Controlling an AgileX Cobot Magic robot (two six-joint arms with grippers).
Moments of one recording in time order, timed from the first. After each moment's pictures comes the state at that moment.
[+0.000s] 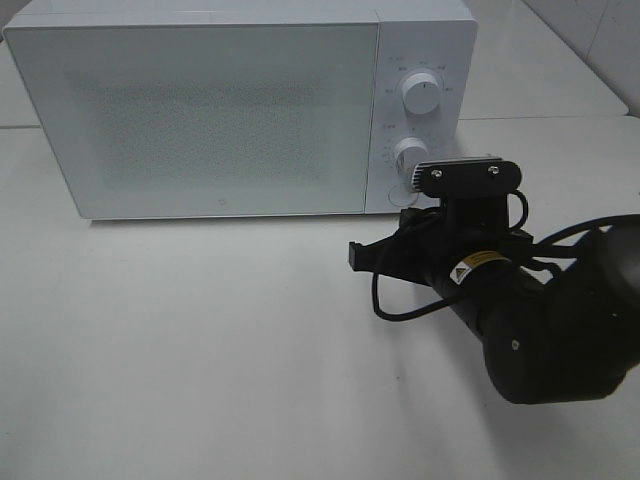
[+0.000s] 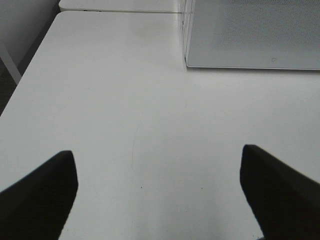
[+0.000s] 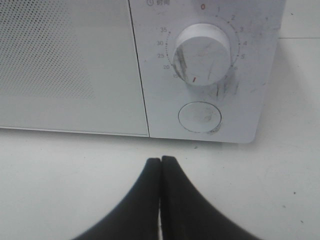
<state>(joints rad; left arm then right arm) 0.01 0.00 -0.50 0.01 1.05 -0.03 0.72 1.96 -0.53 0.60 -1.12 -0.08</state>
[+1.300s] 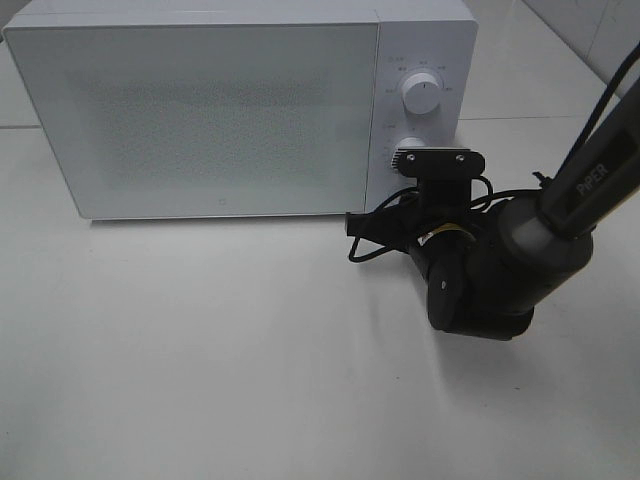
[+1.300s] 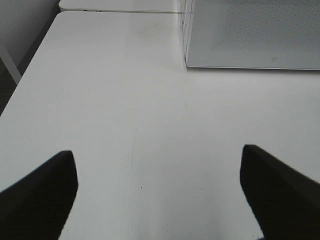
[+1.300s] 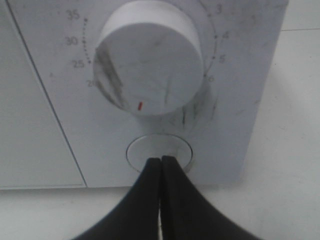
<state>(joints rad) 0.01 0.00 -0.50 0.01 1.05 -0.03 0.60 2.19 -0.81 0.65 -1.08 -0.15</state>
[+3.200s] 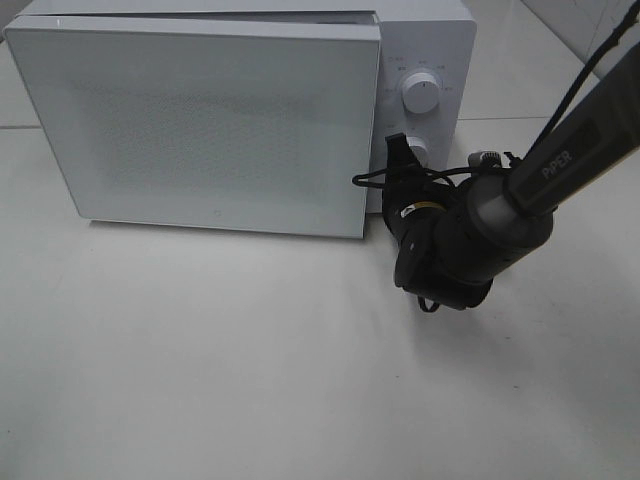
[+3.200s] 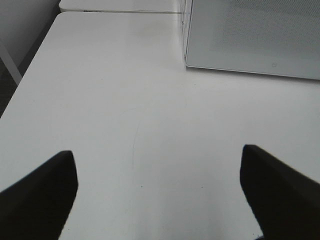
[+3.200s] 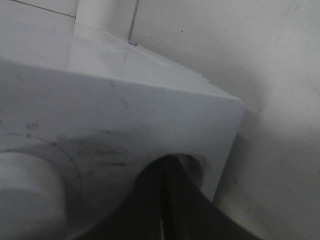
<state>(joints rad) 0.01 0.00 -0.50 0.01 1.05 -0.02 0.58 2.24 -0.99 0.83 -0.99 0.95</state>
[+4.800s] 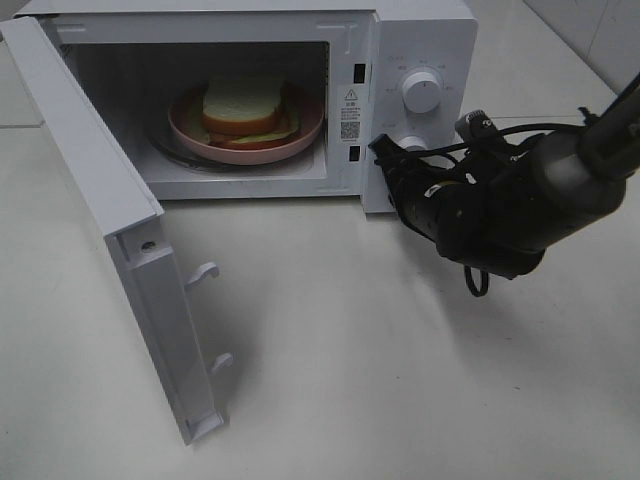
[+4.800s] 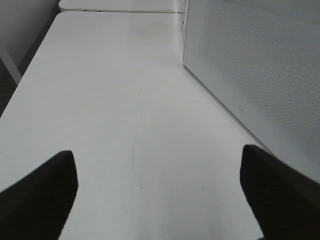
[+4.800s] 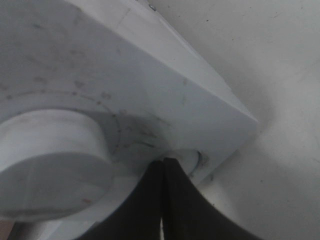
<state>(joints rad) 0.01 0.00 -0.50 0.01 1.05 -0.02 0.52 2.06 -0.90 0.69 -0.76 0.55</state>
